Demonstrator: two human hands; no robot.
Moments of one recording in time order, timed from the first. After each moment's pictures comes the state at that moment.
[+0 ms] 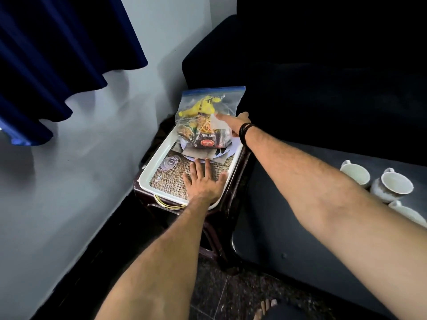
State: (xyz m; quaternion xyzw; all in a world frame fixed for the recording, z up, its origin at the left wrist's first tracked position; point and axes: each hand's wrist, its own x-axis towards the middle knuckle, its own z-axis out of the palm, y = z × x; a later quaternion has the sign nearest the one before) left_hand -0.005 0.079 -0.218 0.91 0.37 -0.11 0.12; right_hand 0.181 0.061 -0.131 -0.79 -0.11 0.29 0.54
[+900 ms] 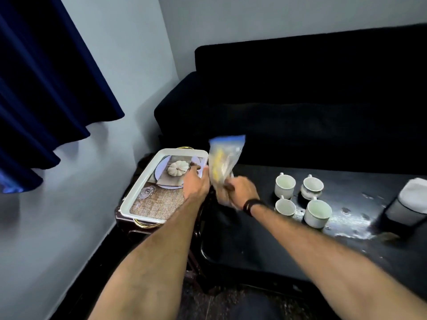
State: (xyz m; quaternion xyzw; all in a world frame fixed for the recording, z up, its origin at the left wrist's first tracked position) left_hand 0.030 -0.019 -0.104 0.83 0.37 0.20 0.37; right_hand 0.095 -0.154 -0.143 -0.89 -0.31 0.02 0.32
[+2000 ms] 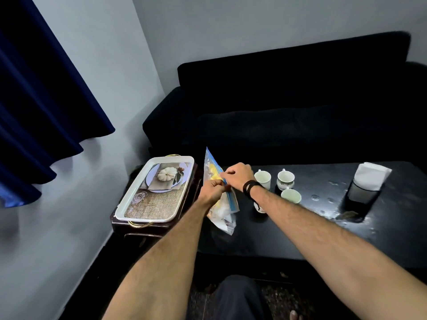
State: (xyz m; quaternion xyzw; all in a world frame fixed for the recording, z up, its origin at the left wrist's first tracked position) left_hand 0.005 -0.119 -0.088 0.80 0.22 0.01 0.56; right_hand 0.088 -0.220 -0.080 -0.88 -0.19 0.07 0.43
